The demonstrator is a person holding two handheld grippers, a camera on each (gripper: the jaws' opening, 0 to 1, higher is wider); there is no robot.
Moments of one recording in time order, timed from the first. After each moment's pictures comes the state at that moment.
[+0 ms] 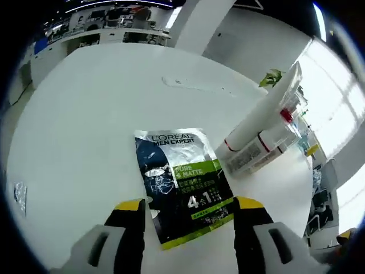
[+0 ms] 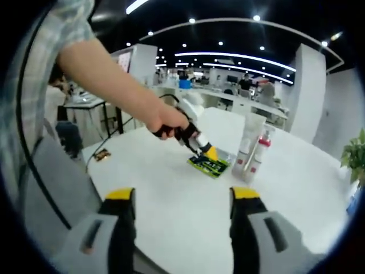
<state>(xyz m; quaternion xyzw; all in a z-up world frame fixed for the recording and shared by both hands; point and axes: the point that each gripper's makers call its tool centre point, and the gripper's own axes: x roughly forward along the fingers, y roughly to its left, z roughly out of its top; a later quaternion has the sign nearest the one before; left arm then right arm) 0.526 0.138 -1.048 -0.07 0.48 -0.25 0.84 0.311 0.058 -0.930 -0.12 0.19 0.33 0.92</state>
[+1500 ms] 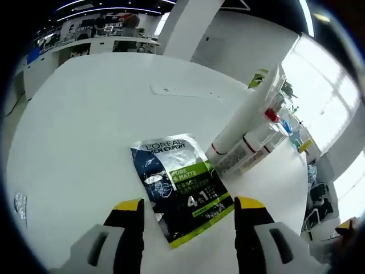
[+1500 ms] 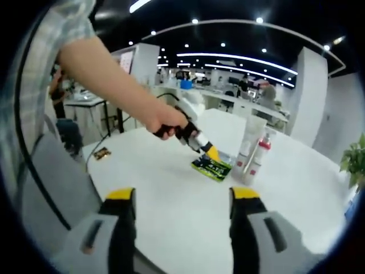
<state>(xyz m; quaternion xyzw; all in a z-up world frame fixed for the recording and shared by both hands) 0.511 0.129 -1.030 -0.08 0.45 -0.29 0.84 0.310 0.059 -0.928 -0.13 0.18 0.33 0.92</state>
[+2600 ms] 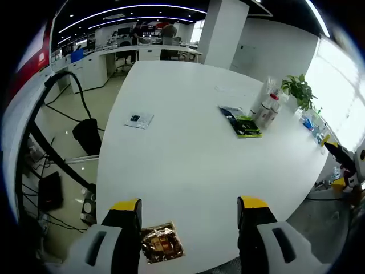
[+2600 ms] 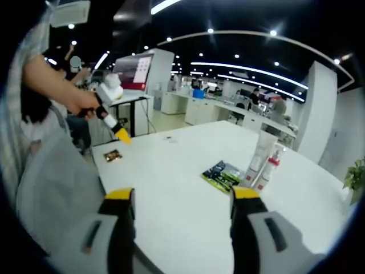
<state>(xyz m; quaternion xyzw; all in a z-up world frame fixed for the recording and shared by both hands) 0.315 0.366 -1.004 -0.07 0.46 -0.11 0.88 0.295 0.079 -0.915 -0.15 0.14 0.37 0.91</state>
